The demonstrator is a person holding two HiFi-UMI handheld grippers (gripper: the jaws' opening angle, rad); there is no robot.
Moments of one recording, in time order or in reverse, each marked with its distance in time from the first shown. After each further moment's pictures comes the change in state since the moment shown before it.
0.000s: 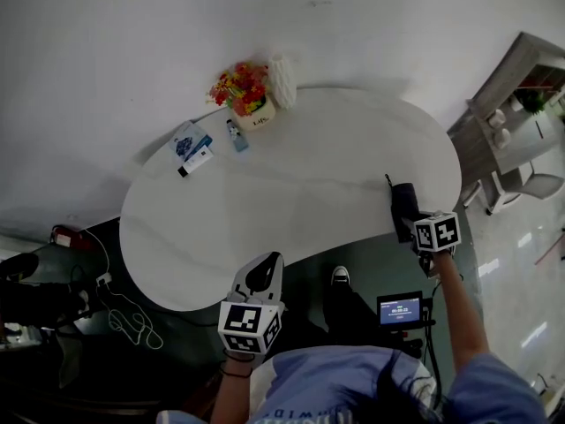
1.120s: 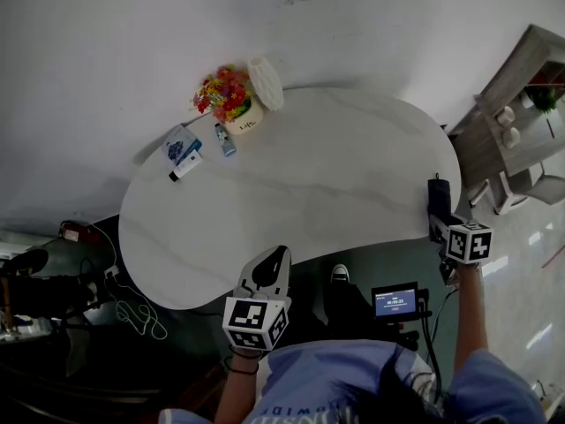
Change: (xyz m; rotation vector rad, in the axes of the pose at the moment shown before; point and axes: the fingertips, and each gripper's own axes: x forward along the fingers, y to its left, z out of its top) left arm 0.056 -0.050 0.027 -0.027 0.013 0.028; right arm -0.054 -0.102 0.005 0.156 -0.124 -0.011
